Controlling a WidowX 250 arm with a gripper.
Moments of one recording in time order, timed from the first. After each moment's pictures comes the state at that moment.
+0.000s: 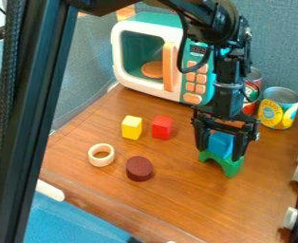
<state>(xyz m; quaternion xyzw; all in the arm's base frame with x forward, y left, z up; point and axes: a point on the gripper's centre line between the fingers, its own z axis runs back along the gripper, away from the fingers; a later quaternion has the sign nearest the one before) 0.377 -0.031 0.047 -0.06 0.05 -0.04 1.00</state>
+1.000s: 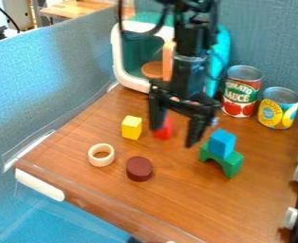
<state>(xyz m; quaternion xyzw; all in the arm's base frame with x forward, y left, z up) 0.308 0.019 0.103 0.01 0.01 -0.05 1.00</state>
